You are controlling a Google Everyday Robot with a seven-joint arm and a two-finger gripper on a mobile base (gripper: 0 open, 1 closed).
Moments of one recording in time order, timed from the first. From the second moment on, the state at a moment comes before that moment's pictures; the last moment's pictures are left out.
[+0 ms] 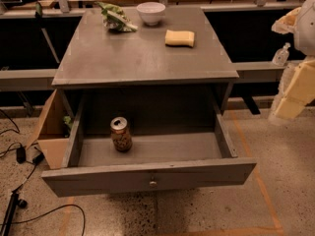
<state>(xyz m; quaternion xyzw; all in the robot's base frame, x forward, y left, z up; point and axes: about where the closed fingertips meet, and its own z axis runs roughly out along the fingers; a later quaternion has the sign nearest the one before) 0.435 -0.205 1.010 -0.60 0.77 -0.07 0.21</state>
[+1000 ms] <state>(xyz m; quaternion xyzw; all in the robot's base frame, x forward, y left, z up) 0.461 -0.139 0.929 -0.58 0.76 0.07 0.28</state>
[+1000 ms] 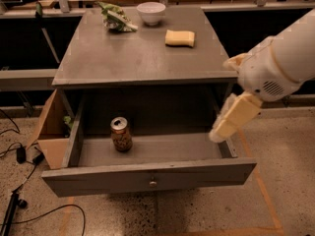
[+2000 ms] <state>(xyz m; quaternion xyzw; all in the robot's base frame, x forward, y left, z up) 0.490 -0.044 0.886 -0.56 0.73 0.18 0.36</state>
